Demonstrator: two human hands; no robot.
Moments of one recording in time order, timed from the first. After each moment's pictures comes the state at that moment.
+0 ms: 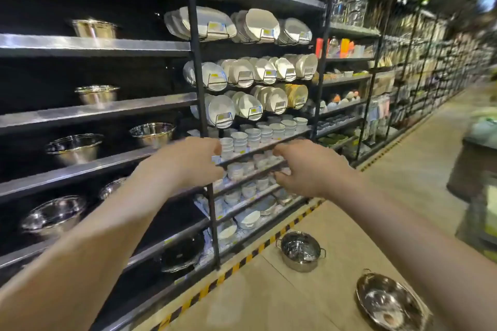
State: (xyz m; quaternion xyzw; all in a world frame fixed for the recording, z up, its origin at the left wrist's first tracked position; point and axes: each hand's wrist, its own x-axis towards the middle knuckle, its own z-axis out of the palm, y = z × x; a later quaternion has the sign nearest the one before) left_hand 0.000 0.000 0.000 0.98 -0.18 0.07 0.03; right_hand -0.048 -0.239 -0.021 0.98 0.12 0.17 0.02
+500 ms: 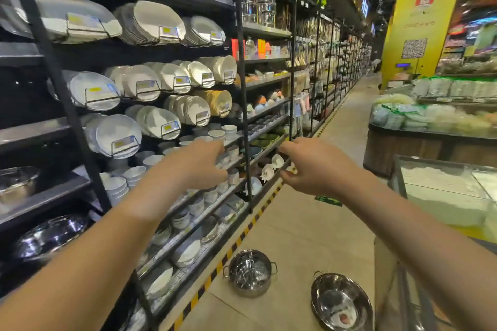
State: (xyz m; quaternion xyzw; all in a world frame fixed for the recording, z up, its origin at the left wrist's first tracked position) left_hand 0.208 -0.248 -0.005 0.94 -0.35 0.05 0.03; right_hand 0.080 -0.453 -0.022 0.98 -0.04 0.18 0.04
